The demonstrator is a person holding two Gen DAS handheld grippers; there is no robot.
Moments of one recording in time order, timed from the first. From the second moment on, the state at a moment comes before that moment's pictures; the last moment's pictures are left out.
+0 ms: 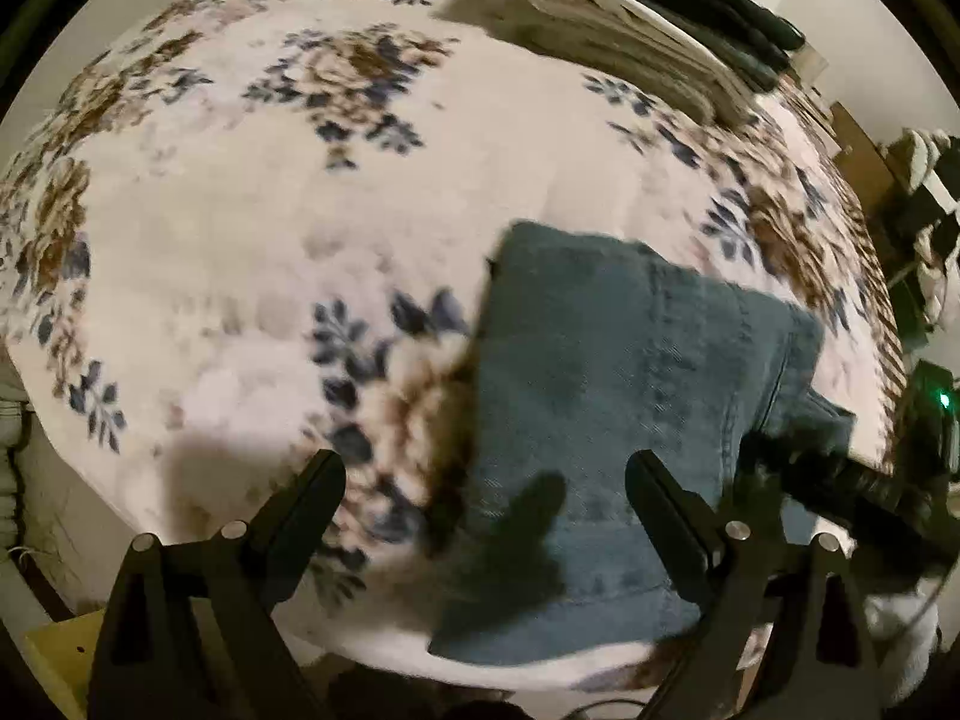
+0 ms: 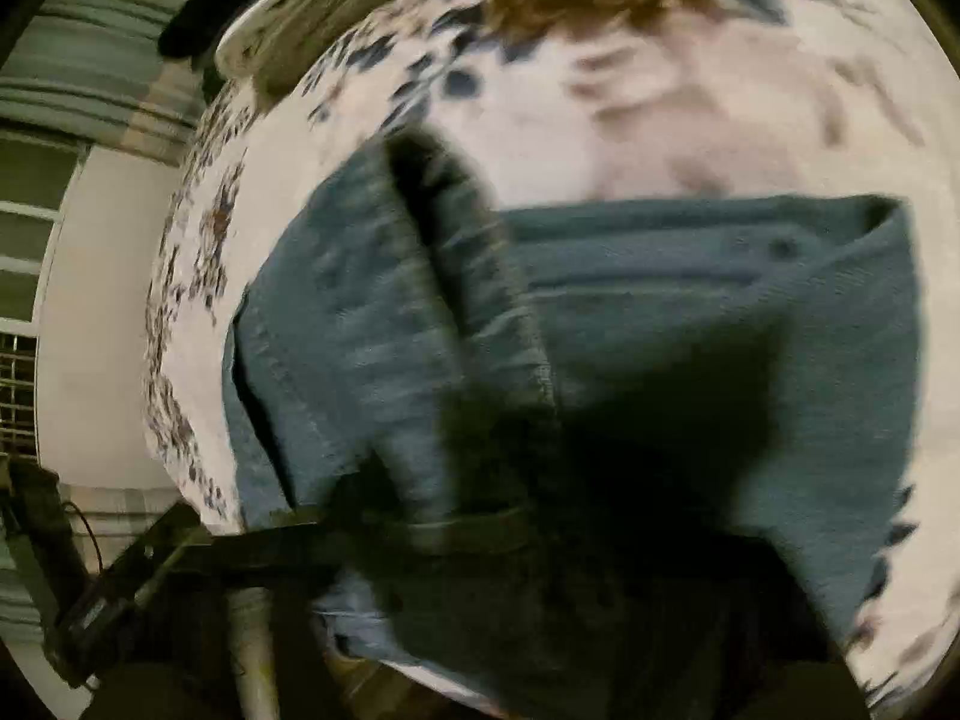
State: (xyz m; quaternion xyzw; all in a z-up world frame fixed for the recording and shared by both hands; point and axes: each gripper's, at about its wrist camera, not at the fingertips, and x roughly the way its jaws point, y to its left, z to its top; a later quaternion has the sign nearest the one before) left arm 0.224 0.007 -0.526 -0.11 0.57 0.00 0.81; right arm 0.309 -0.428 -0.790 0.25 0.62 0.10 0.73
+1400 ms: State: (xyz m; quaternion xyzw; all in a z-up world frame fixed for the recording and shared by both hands) left arm 0.367 -0.082 -0.615 -0.16 0.64 -0.11 0.75; right arm 0.262 -0.635 -0.782 0.39 0.56 -0.05 0.73
